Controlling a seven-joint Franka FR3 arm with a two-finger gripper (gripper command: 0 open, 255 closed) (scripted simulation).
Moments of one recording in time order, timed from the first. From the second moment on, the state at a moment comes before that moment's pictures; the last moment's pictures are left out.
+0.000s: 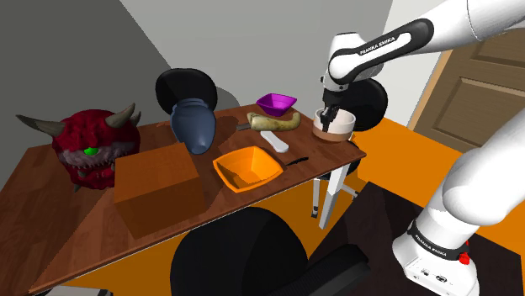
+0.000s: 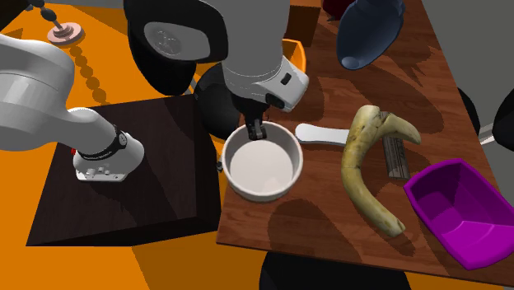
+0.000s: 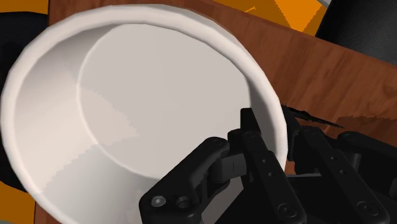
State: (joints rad) arm -0.07 -0.21 -0.19 -2.34 -0.04 2.12 -0.31
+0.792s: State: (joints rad) arm -0.03 -0.23 -0.13 -2.26 -0.02 2.01 -0.22
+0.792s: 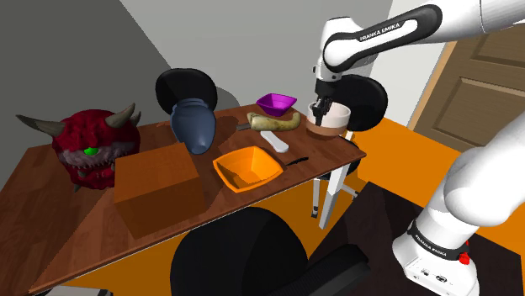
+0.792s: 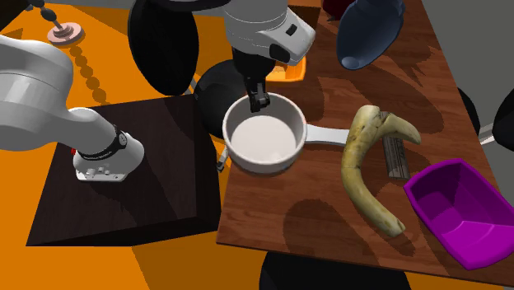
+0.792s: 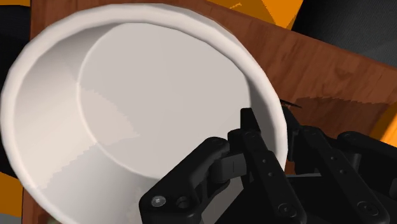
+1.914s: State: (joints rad) arm 0.16 -0.01 0.10 -1.99 0.02 1.97 0.17
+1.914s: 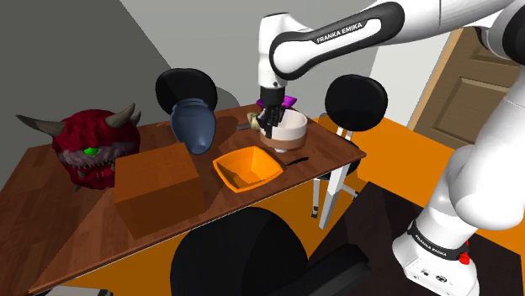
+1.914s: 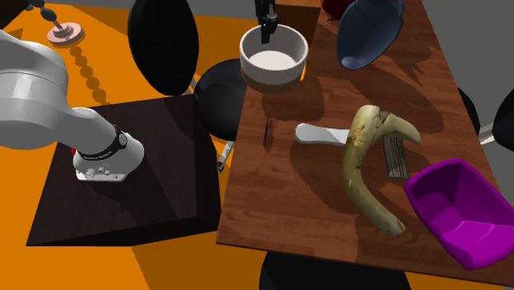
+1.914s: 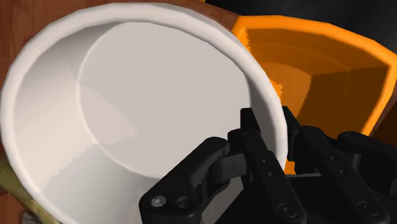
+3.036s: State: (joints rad) arm 0.29 0.29 0.20 -1.67 -0.04 1.94 0.41
